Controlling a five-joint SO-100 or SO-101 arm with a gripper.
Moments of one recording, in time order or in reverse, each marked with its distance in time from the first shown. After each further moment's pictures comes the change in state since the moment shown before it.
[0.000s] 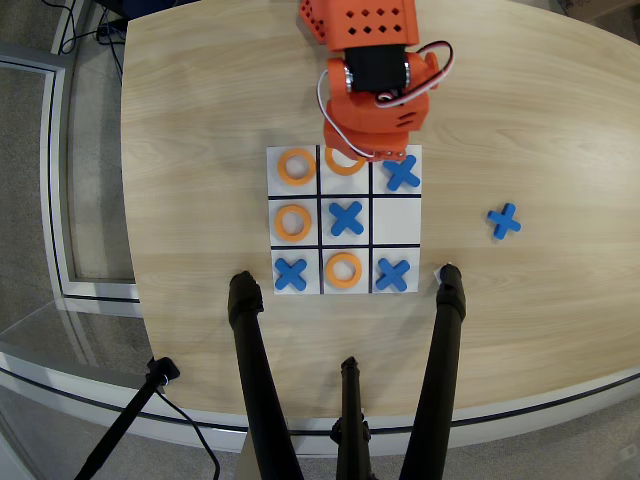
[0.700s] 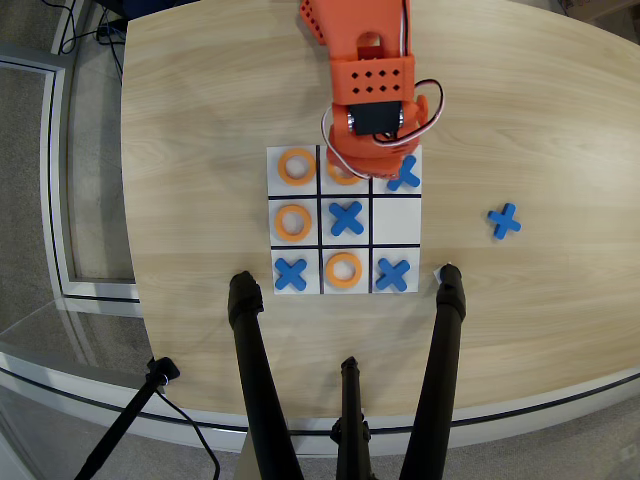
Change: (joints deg) arm 1.1 -19.5 0.3 -16.9 1.5
